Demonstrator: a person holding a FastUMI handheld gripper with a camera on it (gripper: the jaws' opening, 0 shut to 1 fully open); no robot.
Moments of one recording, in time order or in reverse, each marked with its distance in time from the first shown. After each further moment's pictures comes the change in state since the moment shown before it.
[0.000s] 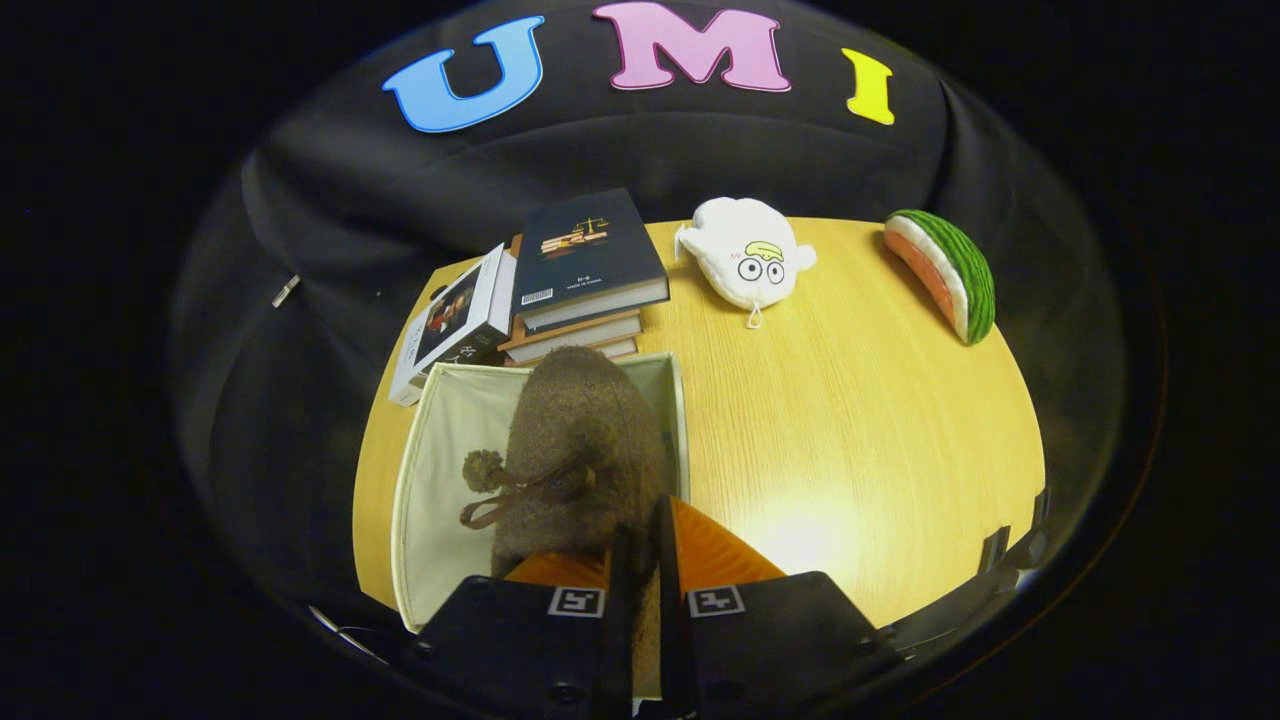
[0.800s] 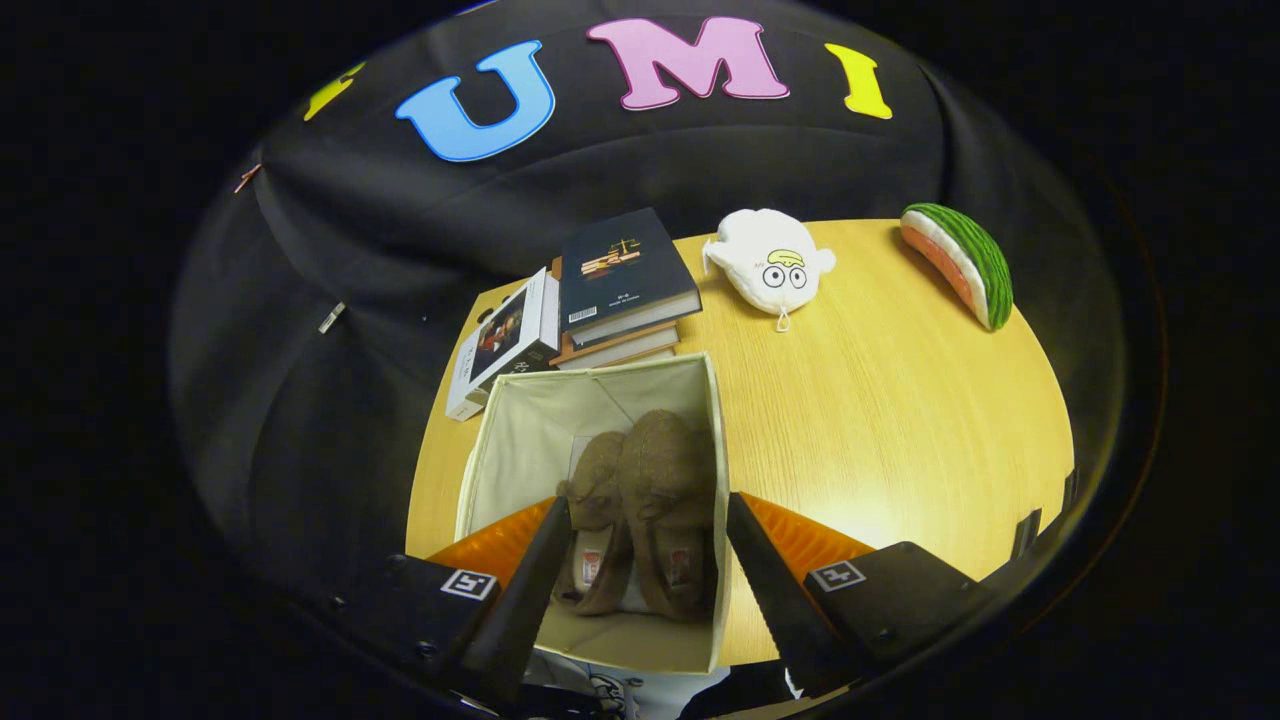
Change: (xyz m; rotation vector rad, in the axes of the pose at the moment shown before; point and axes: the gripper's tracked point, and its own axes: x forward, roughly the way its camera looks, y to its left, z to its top) arm -0.029 0.013 0.007 0.047 -0.076 0.129
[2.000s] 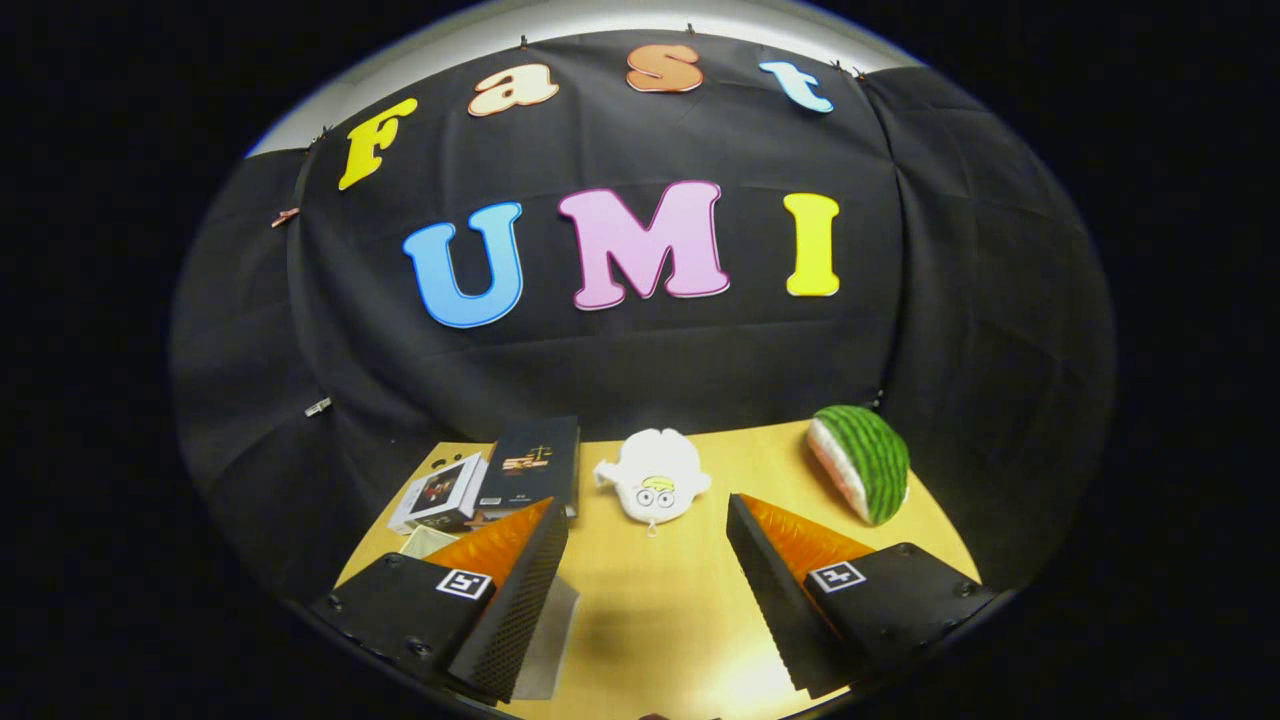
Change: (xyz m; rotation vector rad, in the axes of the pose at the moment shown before) arm -0.129 -0.164 0.181 -0.170 -0.572 -0.081
